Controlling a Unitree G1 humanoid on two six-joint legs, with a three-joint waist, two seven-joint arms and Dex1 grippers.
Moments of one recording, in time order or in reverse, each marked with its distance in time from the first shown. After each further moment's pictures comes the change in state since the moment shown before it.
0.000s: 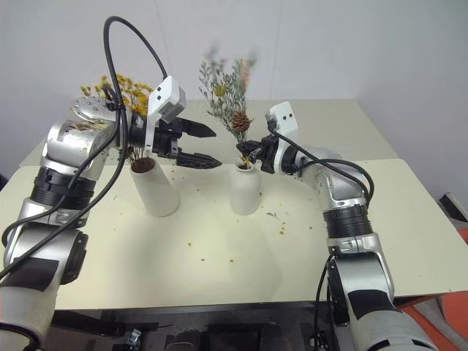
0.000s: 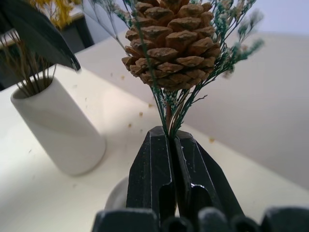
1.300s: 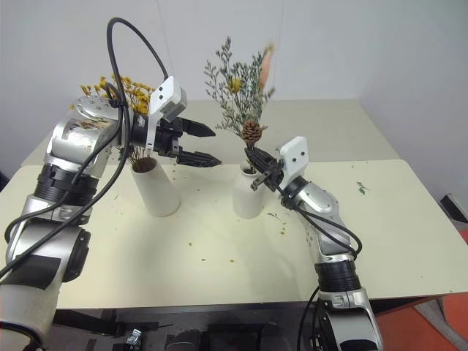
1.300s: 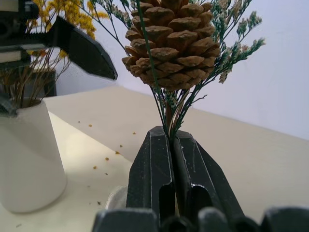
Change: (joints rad) left arm -0.020 -0.014 -0.005 0.058 0.030 -0.028 -0.014; right arm 0.384 0.128 -0.008 -0.219 -0.159 -0.549 -0.122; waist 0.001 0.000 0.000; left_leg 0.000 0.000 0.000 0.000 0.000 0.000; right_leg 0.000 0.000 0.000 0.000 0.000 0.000
